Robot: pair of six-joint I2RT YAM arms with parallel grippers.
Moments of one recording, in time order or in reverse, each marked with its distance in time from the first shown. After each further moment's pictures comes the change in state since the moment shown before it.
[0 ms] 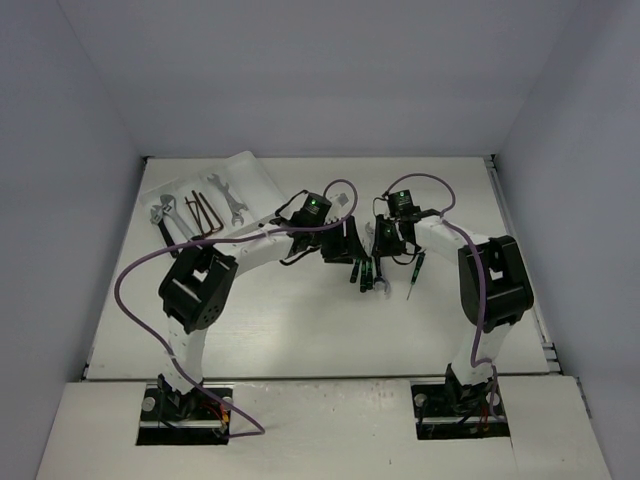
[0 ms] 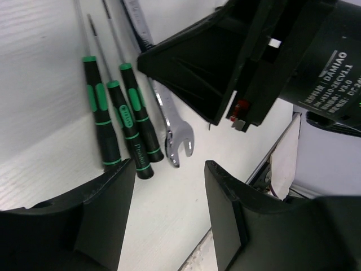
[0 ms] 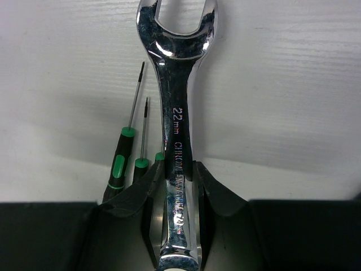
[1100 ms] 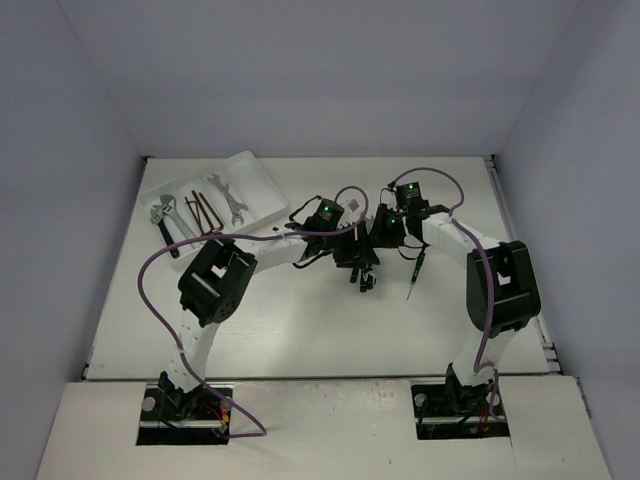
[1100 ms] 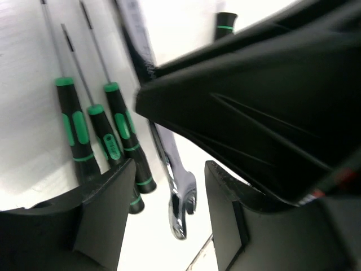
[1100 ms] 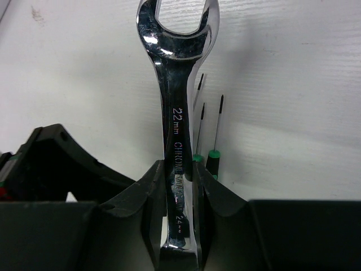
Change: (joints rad) left arm -0.038 0.124 0.065 0.078 0.009 -0.081; right arm -0.031 -0.049 0.021 0.028 -0.162 0.122
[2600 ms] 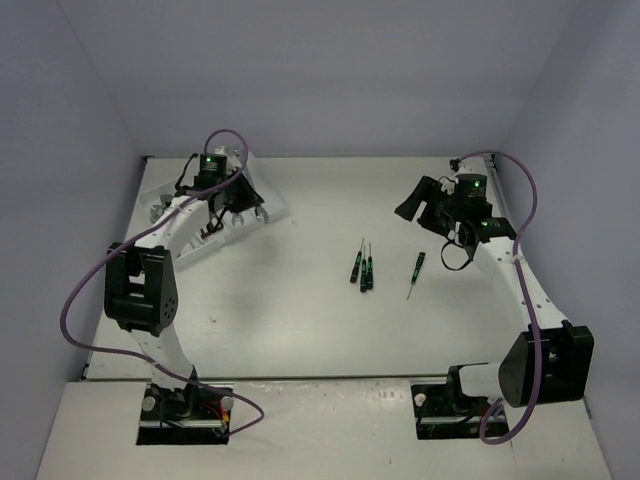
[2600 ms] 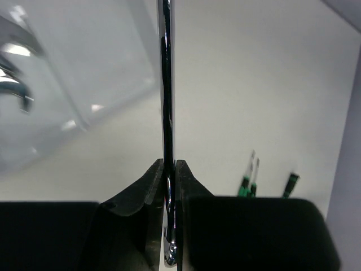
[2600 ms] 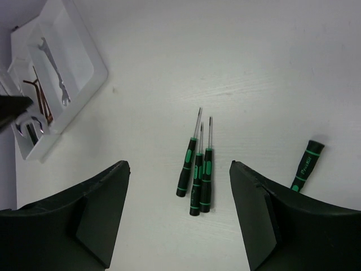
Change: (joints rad) left arm 0.509 -0.339 -0.097 -0.229 -0.240 0.192; right arm -0.182 -0.460 -0.081 -0.021 0.004 0.039
